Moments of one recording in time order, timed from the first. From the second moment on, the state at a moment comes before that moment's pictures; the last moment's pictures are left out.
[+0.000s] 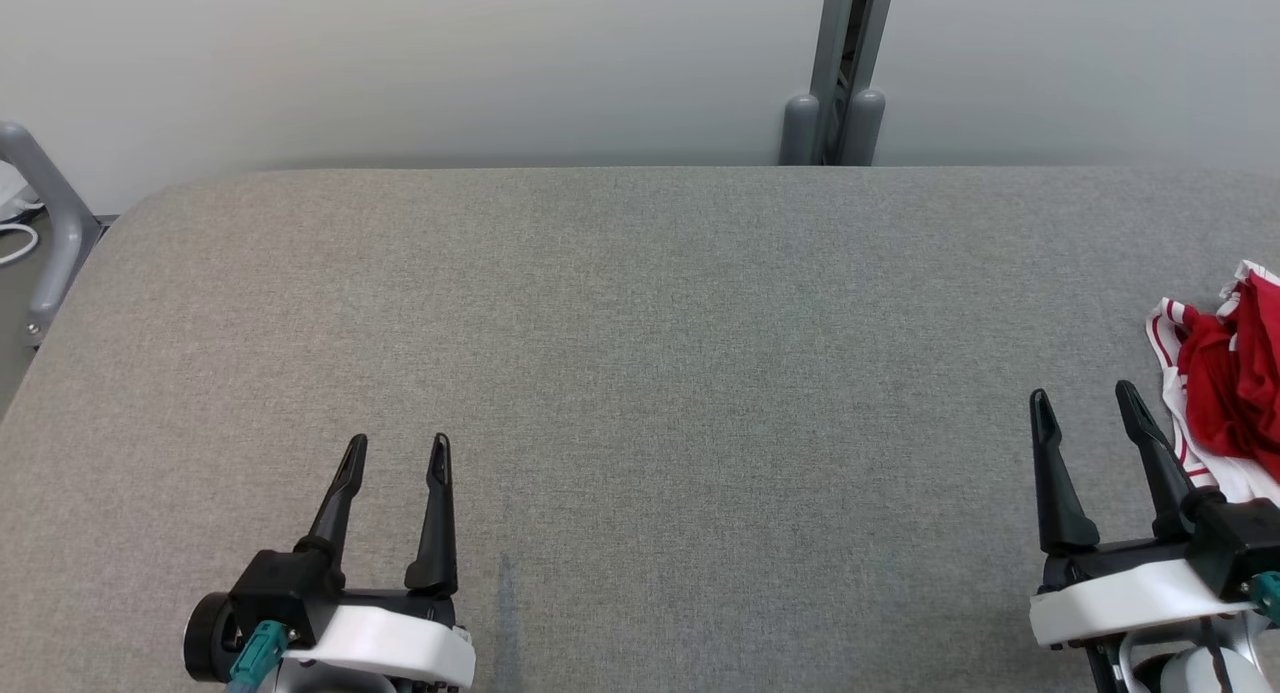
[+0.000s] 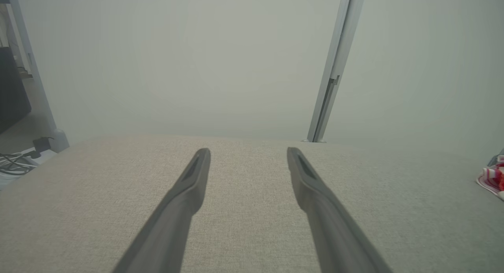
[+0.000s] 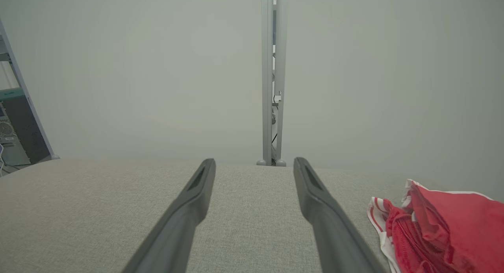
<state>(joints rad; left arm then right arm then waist) -0.03 0.05 -0.16 0.15 -0.25 0.06 -0.26 -0.08 -0.05 -0.03 0.14 0.10 0.13 -0.26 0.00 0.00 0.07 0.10</state>
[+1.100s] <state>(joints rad) -0.01 0.05 -0.12 0.19 -0.38 0.00 -0.26 -0.08 -0.05 -0.02 0.14 0.11 0.13 -0.26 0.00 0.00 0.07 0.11</state>
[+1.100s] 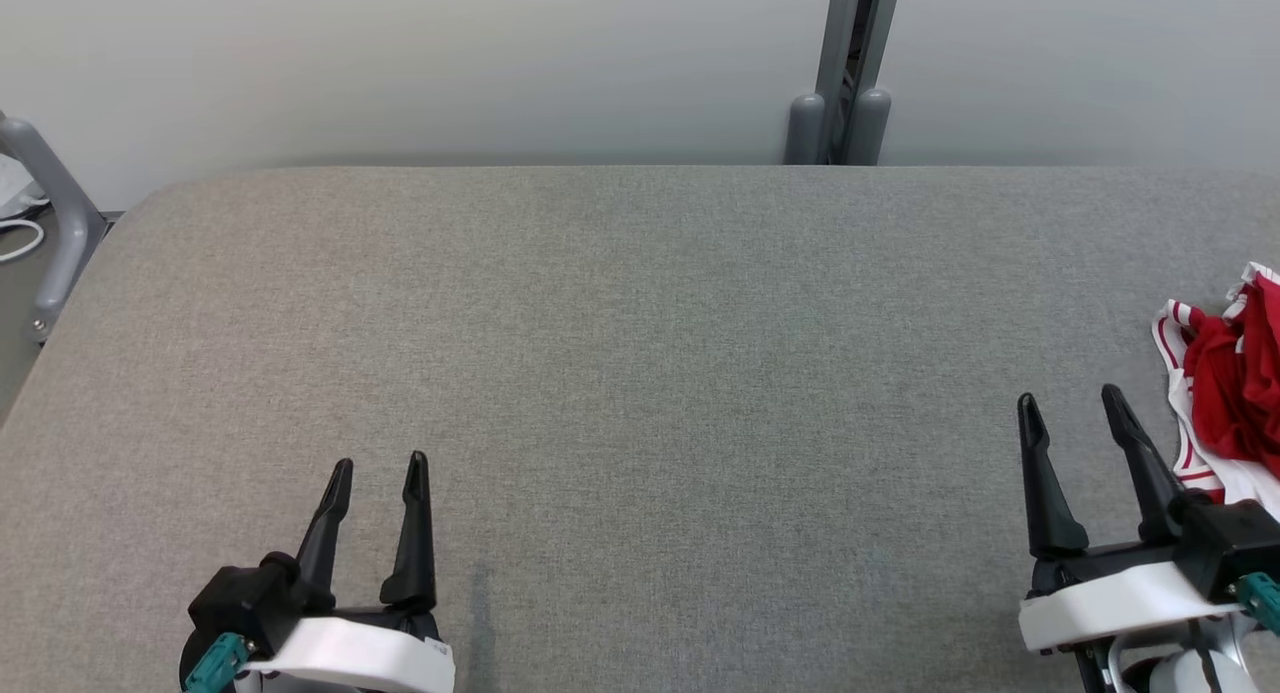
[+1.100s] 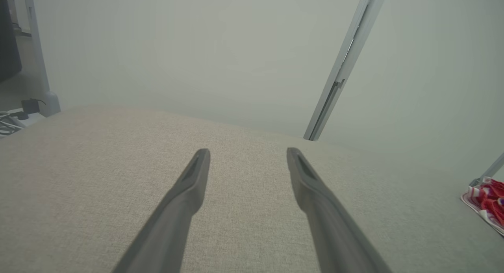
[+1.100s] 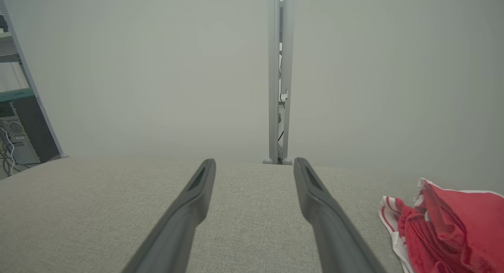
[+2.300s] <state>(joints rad) -0.06 0.04 -0.14 0.28 -0.85 -0.04 -0.18 -0.05 -0.04 -0.15 0.20 0.65 0.13 -0.06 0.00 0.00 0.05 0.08</state>
